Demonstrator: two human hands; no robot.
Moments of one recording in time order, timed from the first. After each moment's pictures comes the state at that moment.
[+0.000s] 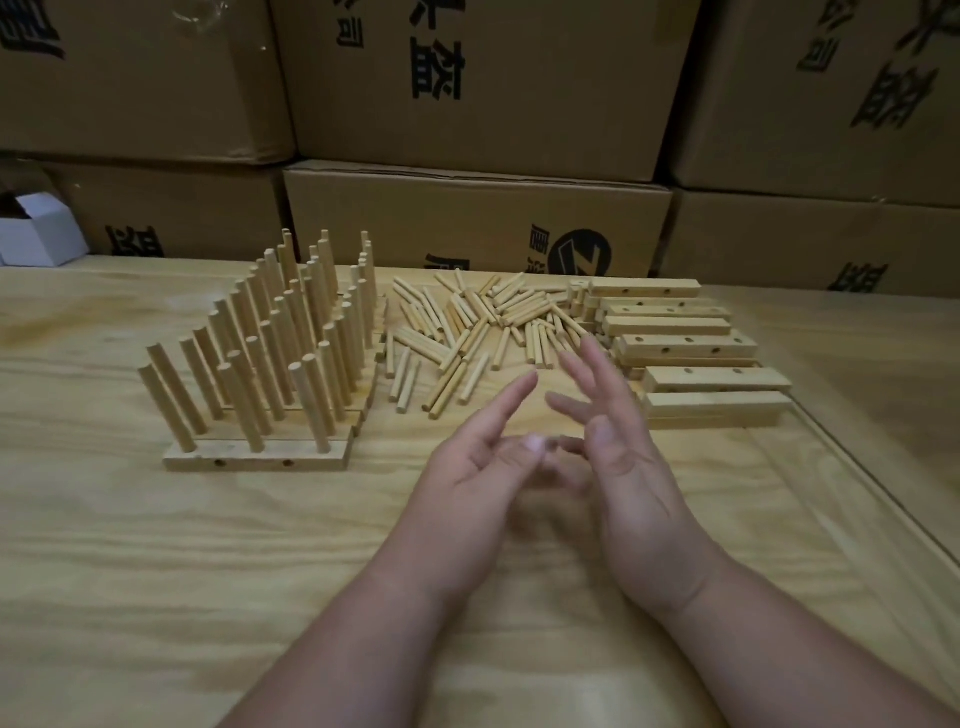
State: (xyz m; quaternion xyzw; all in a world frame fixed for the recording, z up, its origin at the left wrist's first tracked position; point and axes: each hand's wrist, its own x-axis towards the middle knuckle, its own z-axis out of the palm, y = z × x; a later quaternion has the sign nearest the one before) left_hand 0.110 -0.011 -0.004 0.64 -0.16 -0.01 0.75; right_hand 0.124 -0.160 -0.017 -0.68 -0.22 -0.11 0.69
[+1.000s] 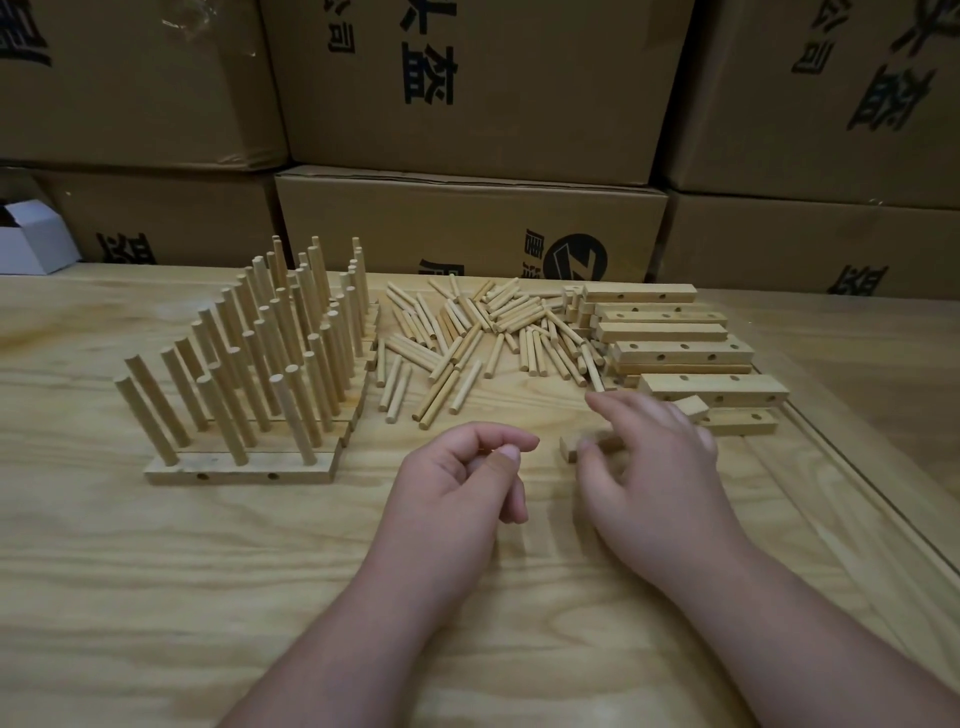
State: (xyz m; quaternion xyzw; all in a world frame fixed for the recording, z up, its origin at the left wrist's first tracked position) left_hand 0.113 -0.016 -0.005 0.68 -0.05 0.06 0.73; right_hand 0.138 -0.186 -0.001 -0.95 -0.05 -0.22 0.23
